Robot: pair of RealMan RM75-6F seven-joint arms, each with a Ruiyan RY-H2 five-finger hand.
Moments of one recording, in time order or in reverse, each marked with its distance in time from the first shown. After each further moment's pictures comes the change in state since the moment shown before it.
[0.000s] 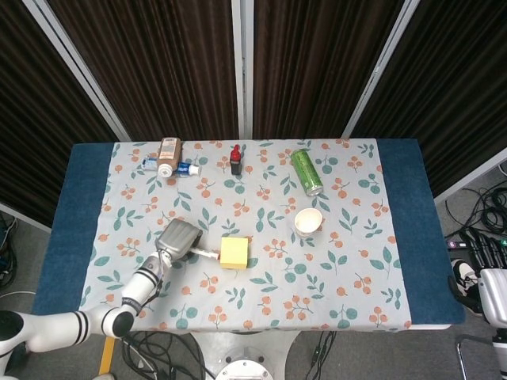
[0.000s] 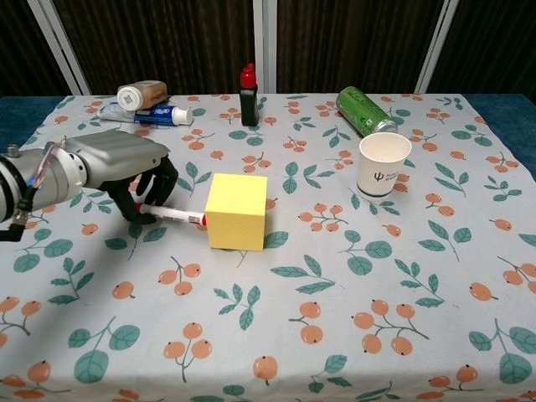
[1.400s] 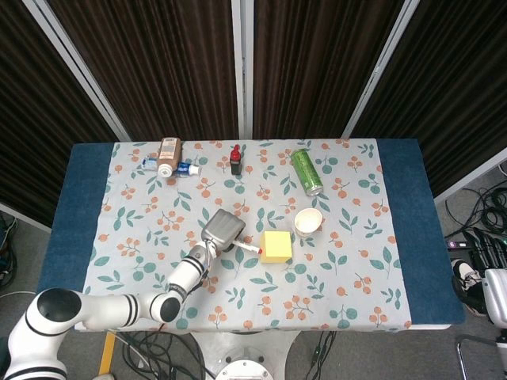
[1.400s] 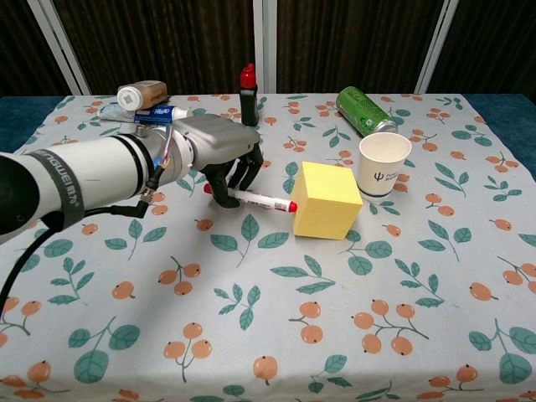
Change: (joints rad) left arm -0.263 -0.185 -0.063 0.128 -0.190 -0.011 0.125; right arm -0.005 0.006 0.002 0.010 0.011 -0.005 0.014
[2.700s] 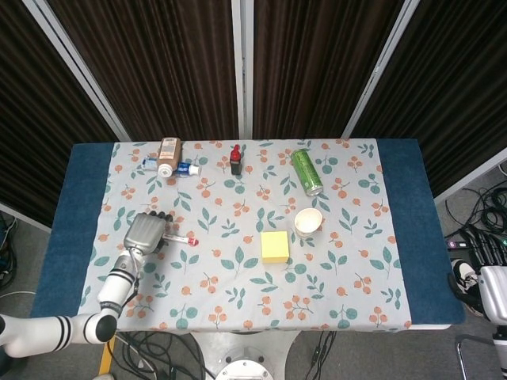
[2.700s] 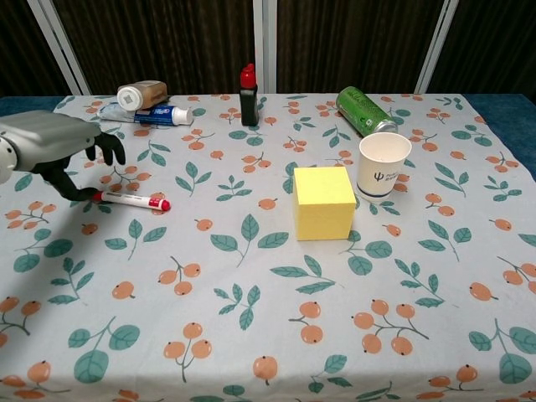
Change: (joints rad) left arm 0.294 0.301 0.160 -0.219 0.044 0.243 -0.096; right arm 0.014 -0.006 0.004 0.011 -0.017 0.001 0.025
